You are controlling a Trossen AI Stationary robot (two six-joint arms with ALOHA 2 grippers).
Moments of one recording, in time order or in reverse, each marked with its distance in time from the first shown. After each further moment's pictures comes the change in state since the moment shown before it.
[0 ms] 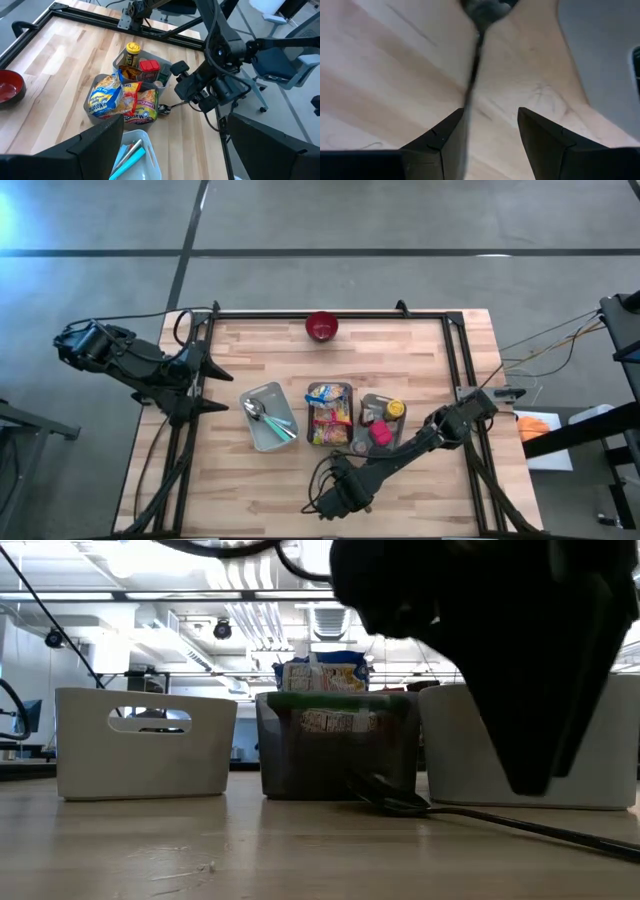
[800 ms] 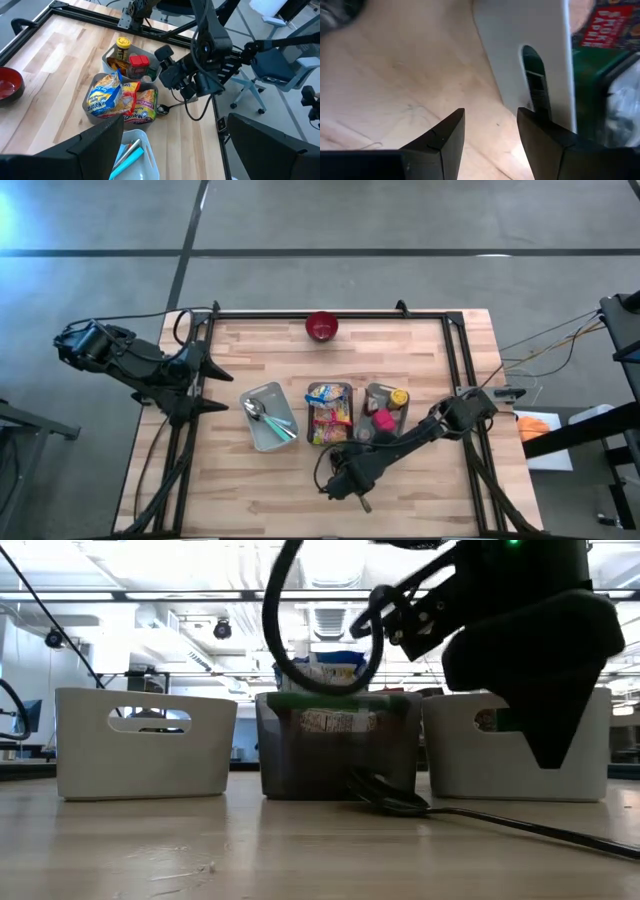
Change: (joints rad) left arm 0.000 -0.001 0.000 0.001 0.000 -0.018; right arm -0.049 -0.096 -0.193 -0.169 0.103 -0.182
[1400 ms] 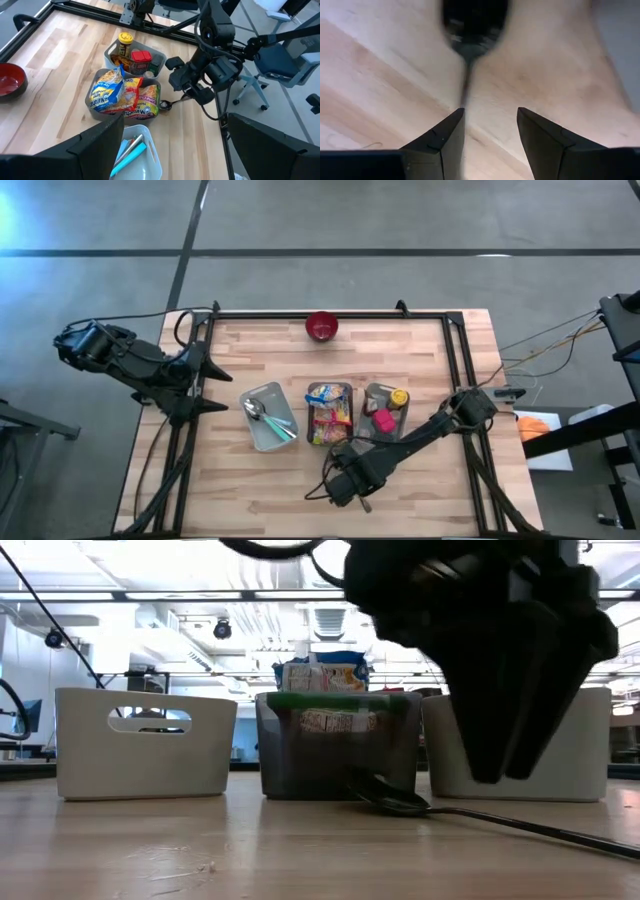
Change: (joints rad) left arm 0.000 0.000 0.000 -0.024 0.000 0.000; right arm 0.015 -0.099 -0.127 0.458 -0.049 0.192
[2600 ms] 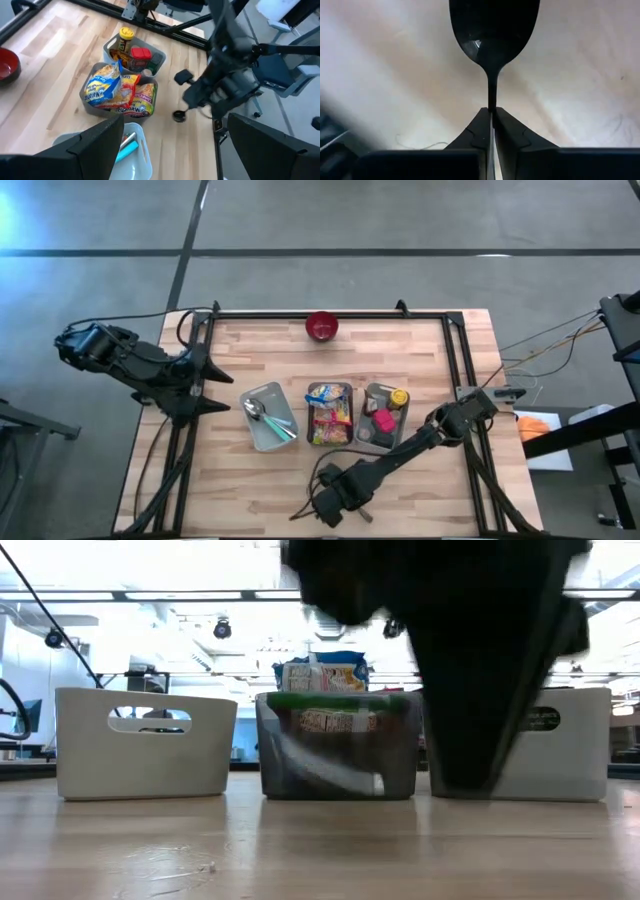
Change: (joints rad) left arm 0.000 0.017 -0.001 0.007 0.000 -0.088; right arm 0.022 0.165 0.288 -0.031 -0.086 -0.132
